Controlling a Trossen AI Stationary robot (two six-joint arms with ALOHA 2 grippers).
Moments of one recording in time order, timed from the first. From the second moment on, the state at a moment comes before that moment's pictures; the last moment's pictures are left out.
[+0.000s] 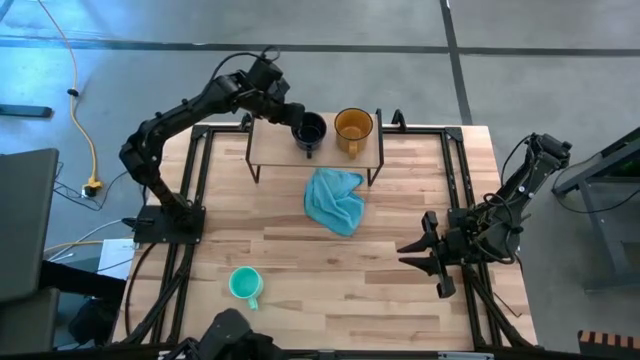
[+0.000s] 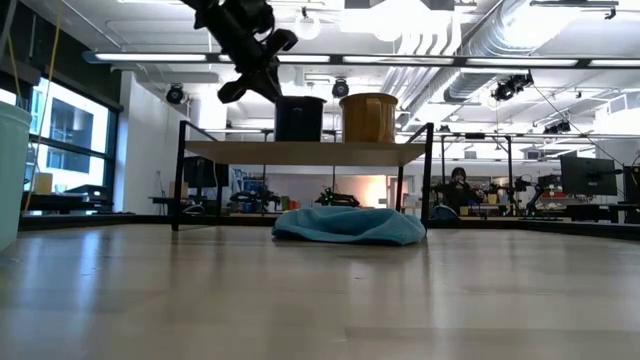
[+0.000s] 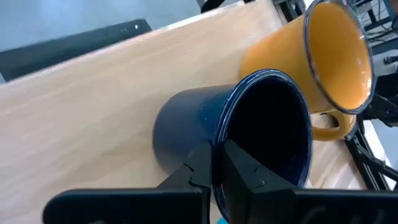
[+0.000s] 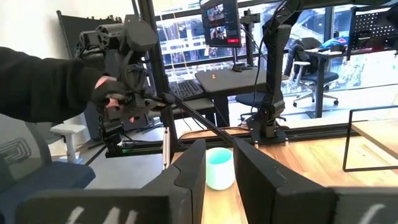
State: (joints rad) left arm 0.83 1.65 1.61 -0.85 0.26 -0.48; right arm 0.88 0.95 0.67 0.36 0.78 0.10
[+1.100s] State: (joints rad) left arm 0.85 1.67 1.61 -0.86 0.35 -0.46; right arm 0.84 0.95 0.67 0.36 0.75 0.11
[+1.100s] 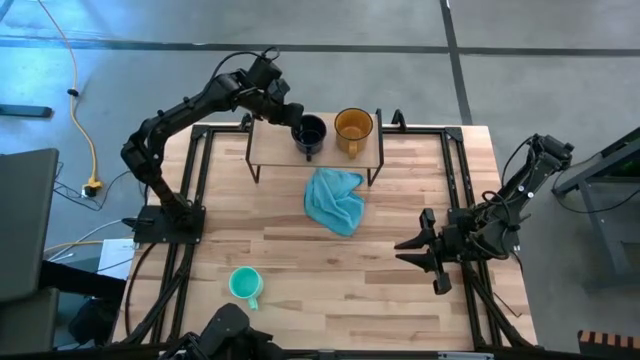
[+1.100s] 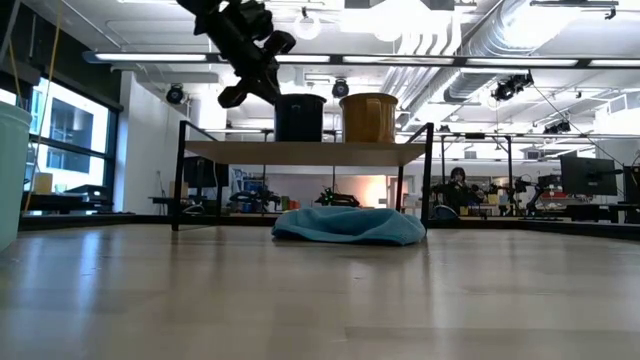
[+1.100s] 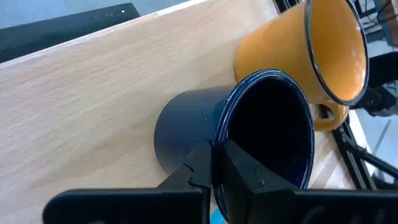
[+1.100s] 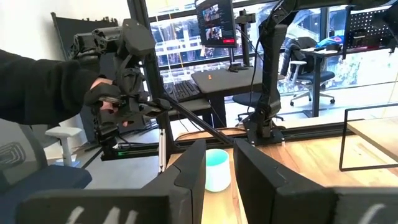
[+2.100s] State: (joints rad) left arm 0.85 1.67 1.61 -0.84 0.34 -0.48; right arm 0.84 0.95 0.67 0.35 0.75 0.12
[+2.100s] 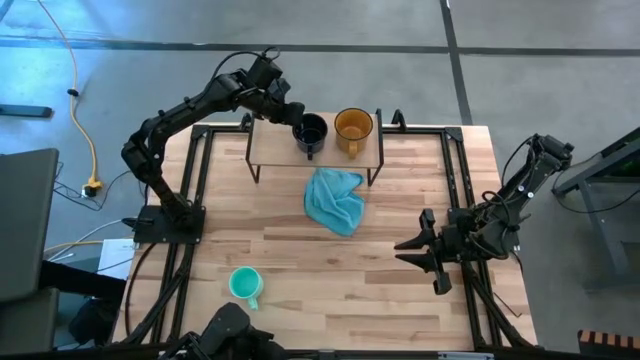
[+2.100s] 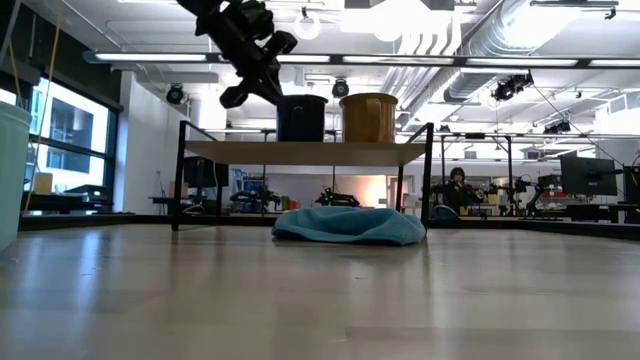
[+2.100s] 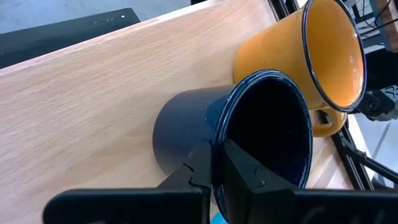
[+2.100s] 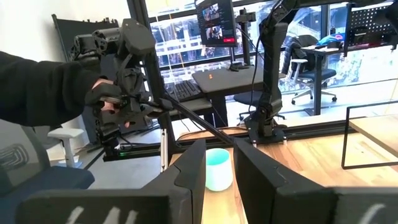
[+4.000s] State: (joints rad) left arm 0.85 1.67 1.61 -0.84 0.27 -0.43; right arm 0.84 0.95 0.67 0.33 0.75 0.13
